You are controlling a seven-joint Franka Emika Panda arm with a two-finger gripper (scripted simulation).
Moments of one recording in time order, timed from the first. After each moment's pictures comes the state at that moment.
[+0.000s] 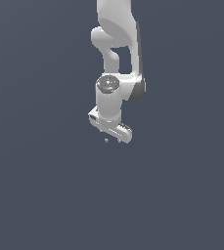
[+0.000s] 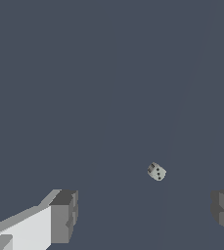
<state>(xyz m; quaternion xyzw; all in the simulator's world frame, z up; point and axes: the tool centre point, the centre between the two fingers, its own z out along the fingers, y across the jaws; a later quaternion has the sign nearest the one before) -0.032 -0.004 0.103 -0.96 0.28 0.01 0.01</state>
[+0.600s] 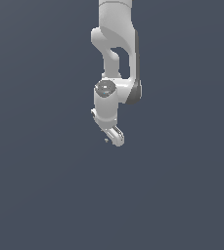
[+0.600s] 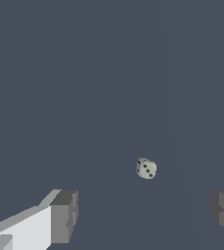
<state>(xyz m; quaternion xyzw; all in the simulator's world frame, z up) -0.051 -0.017 0.074 -0.89 0.45 0.00 0.00</state>
